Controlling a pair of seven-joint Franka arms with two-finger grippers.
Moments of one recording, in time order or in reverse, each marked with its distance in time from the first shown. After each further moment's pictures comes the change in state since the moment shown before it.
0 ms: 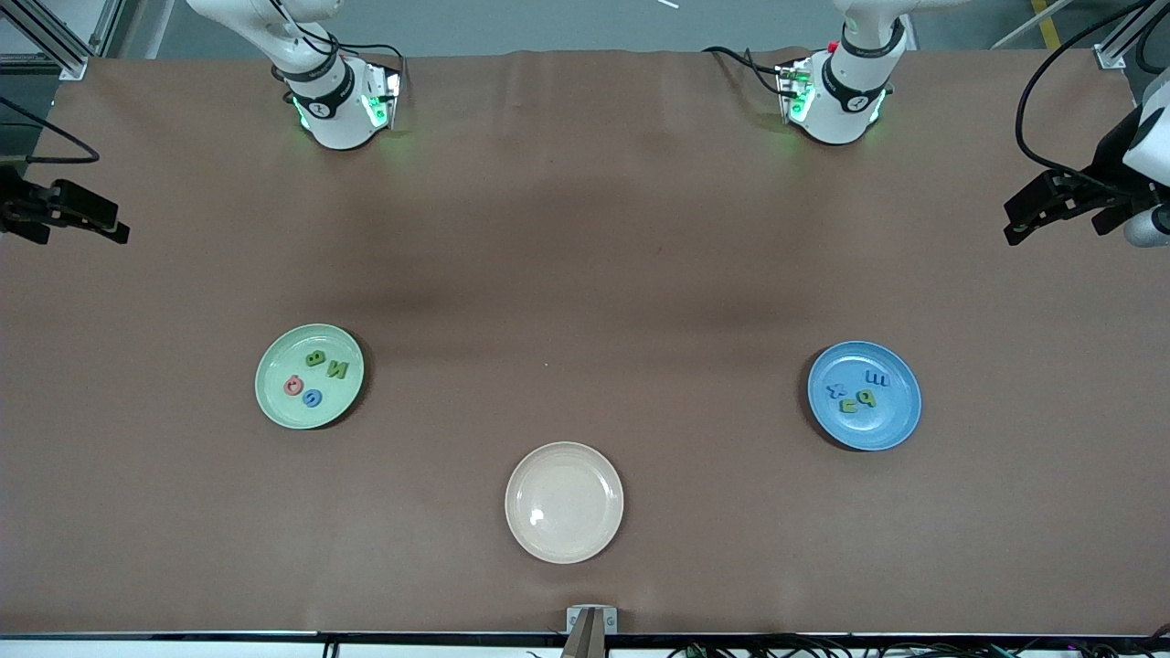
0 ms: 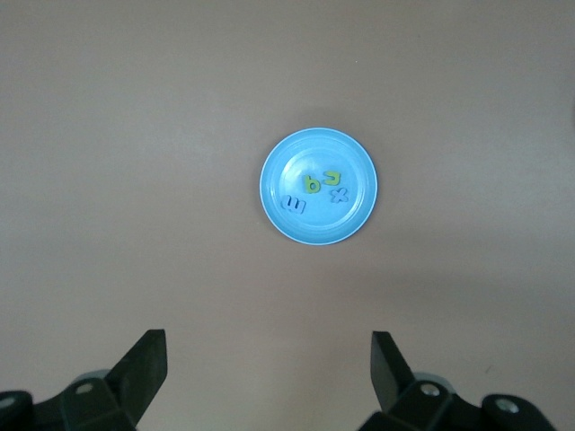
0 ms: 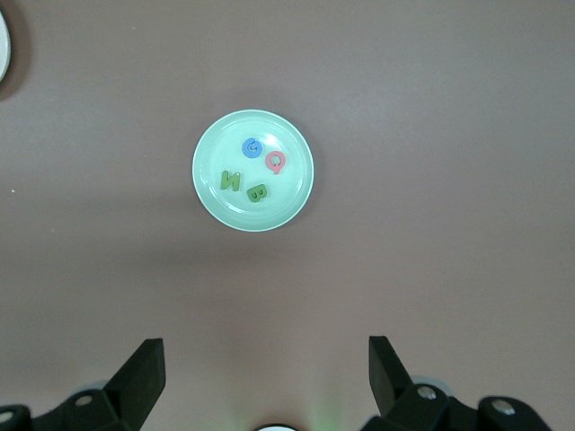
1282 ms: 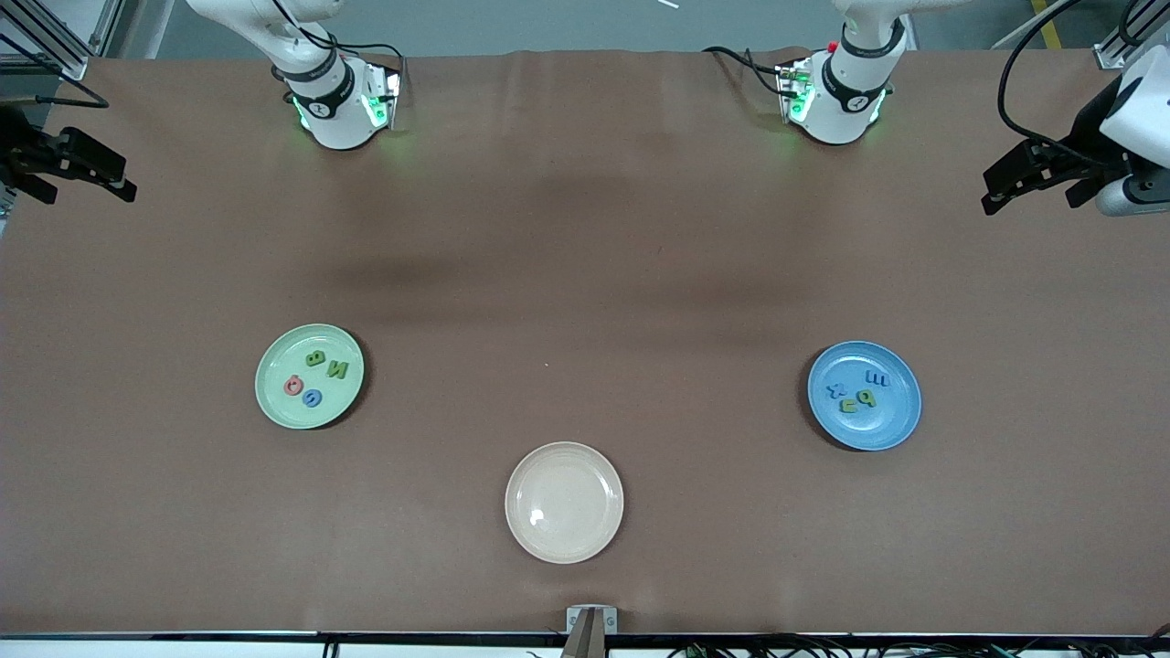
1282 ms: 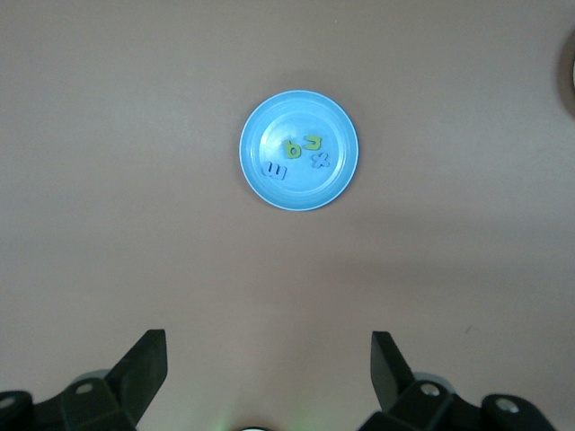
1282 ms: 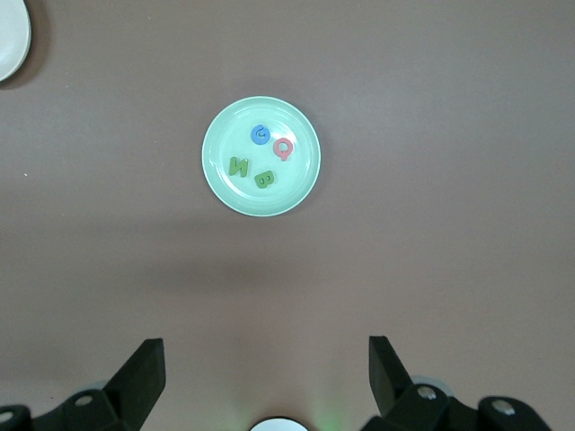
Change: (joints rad) left arm 0.001 -0.071 -0.002 -0.068 -0.050 -0.033 0.009; right arm 0.005 -0.160 0.003 -0.163 0.000 0.048 0.000
